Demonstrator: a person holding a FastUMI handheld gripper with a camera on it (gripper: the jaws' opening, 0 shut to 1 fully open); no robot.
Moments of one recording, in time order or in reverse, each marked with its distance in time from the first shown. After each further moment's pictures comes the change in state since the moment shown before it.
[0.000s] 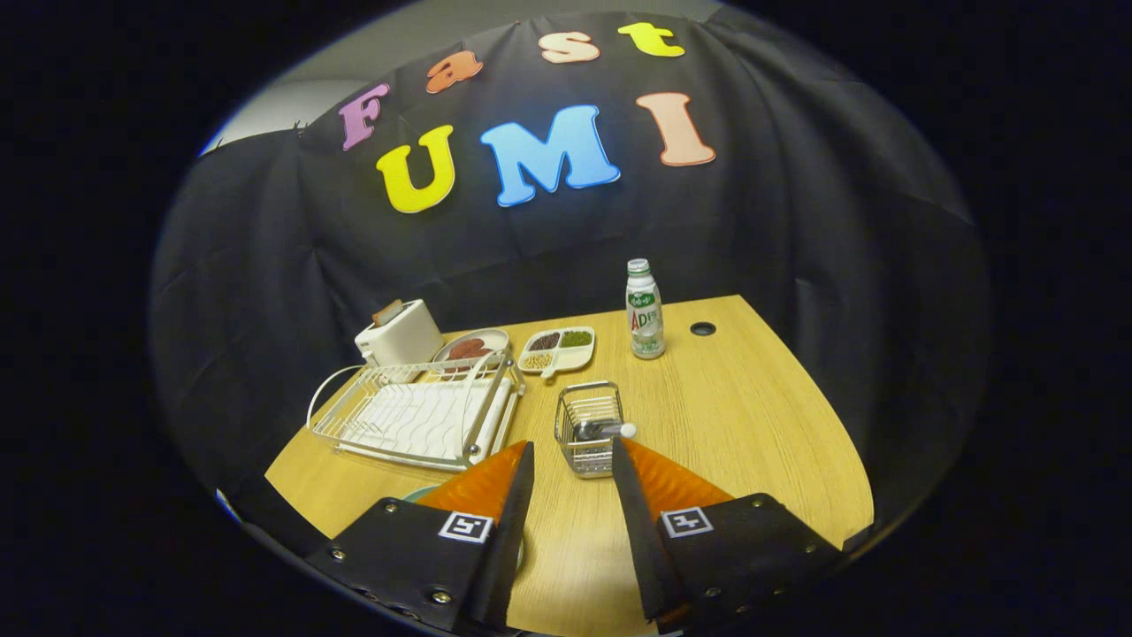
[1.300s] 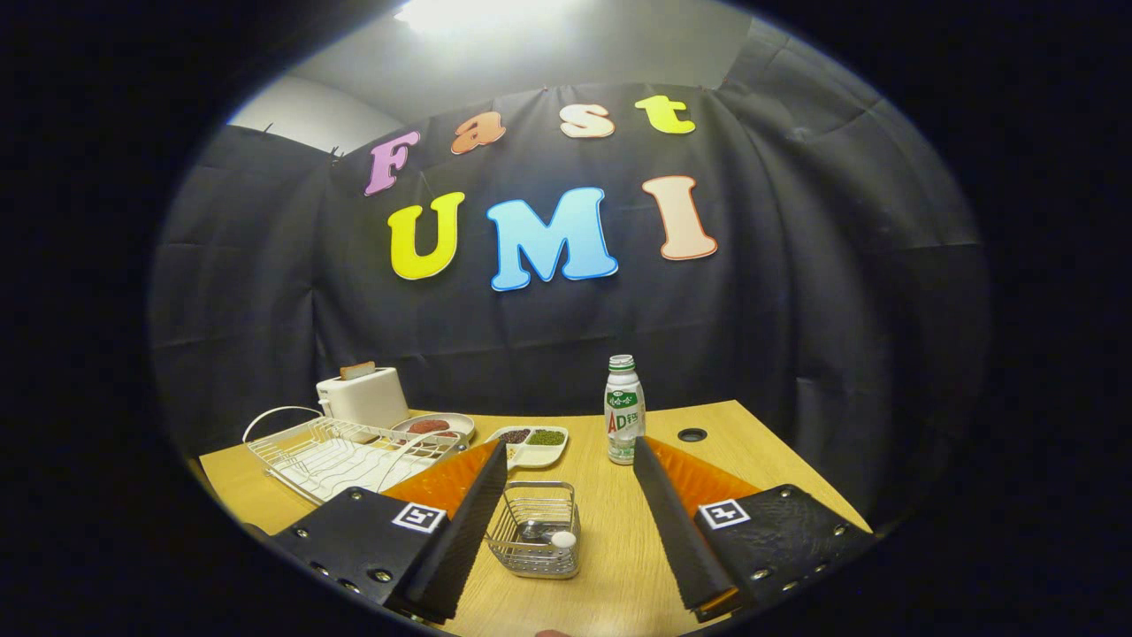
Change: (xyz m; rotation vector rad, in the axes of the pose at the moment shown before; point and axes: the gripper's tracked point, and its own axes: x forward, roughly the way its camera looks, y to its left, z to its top) arm 0.093 -0.045 0.013 -0.107 -0.364 -0.008
